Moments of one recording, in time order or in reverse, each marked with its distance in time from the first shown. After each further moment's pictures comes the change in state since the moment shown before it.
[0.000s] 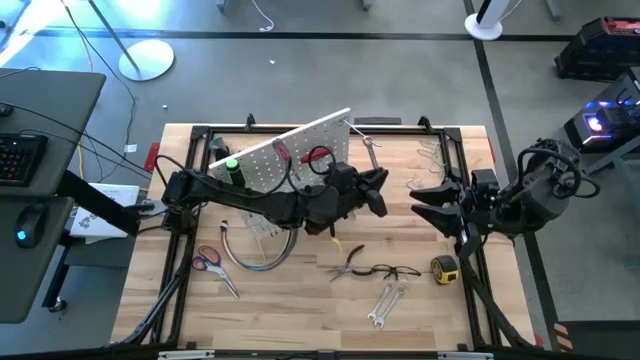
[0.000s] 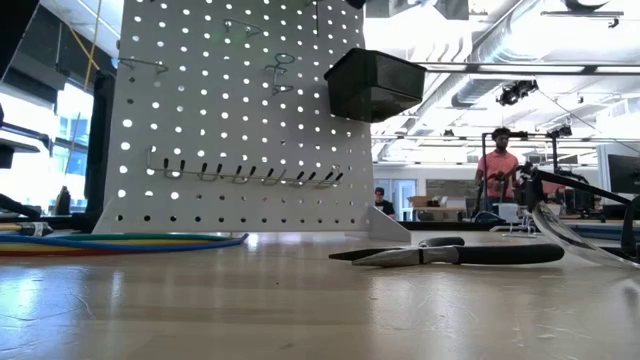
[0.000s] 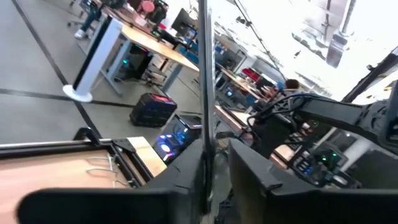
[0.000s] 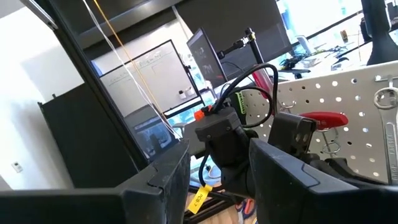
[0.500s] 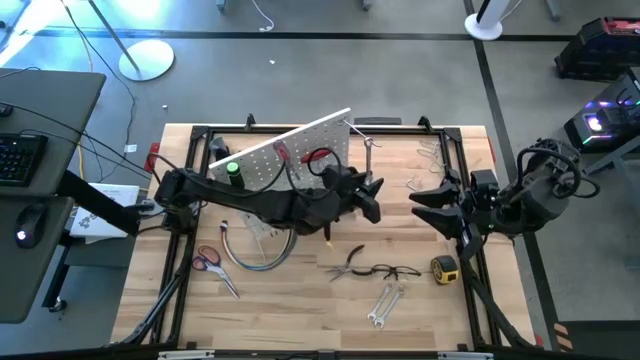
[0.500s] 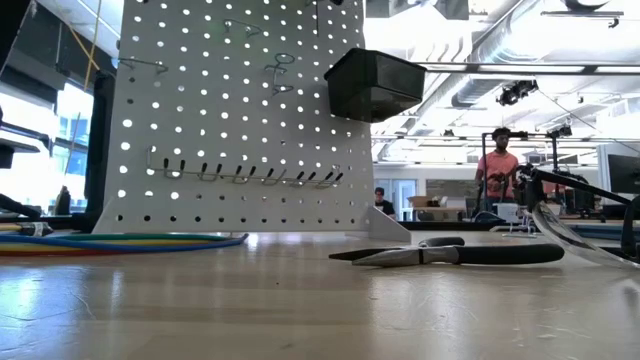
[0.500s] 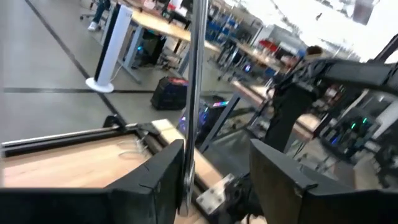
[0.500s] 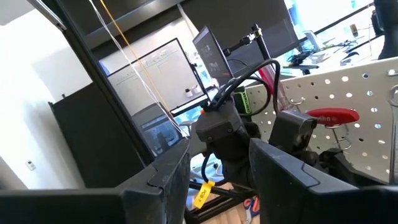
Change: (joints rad) left arm -0.020 -0.052 0.000 -0.236 -0.007 -0.007; right arm 0.000 0.000 0.000 0.000 -0.029 0.022
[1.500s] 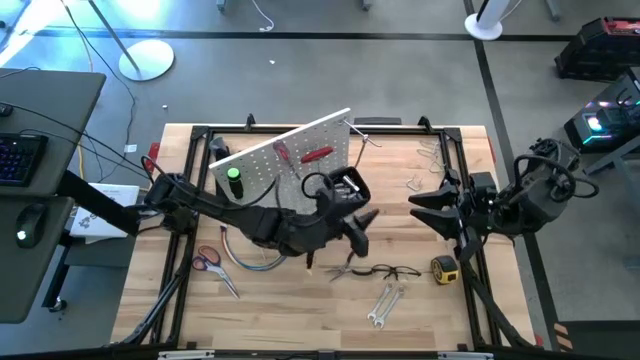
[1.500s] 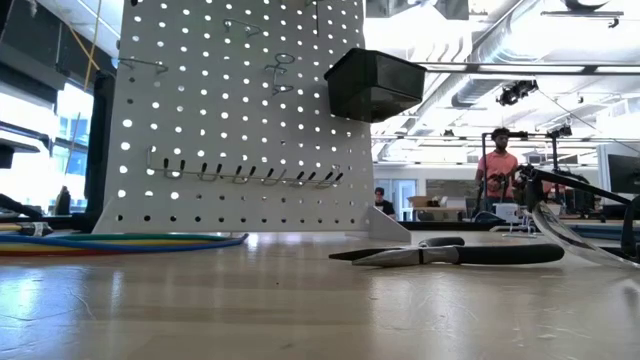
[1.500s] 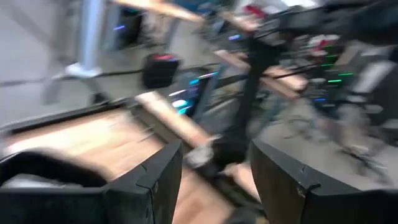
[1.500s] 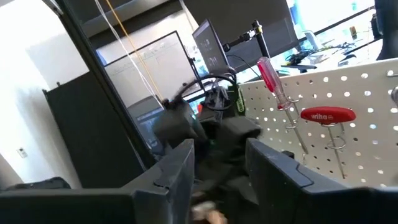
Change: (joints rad) left arm -0.134 -0.050 0.000 -0.130 0.008 0.017; right arm -0.002 0.000 0.000 -0.035 -0.005 -0.025
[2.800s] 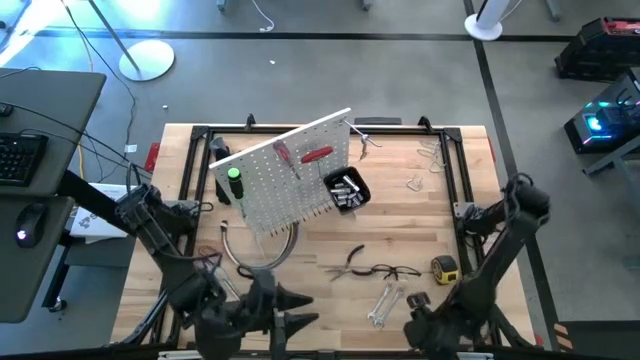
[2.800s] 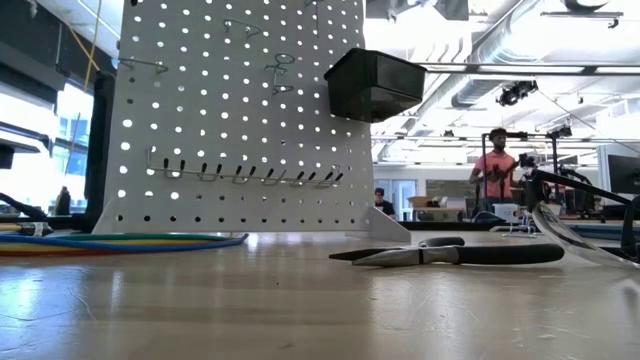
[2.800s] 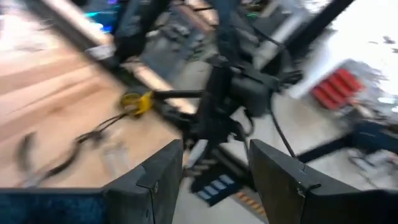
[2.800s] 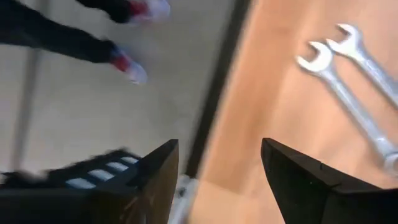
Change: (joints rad) left arm -0.495 -0.101 0.000 -0.307 -0.087 -0.441; right arm 0.209 0.637 -0.001 -0.632 -0.908 0.367
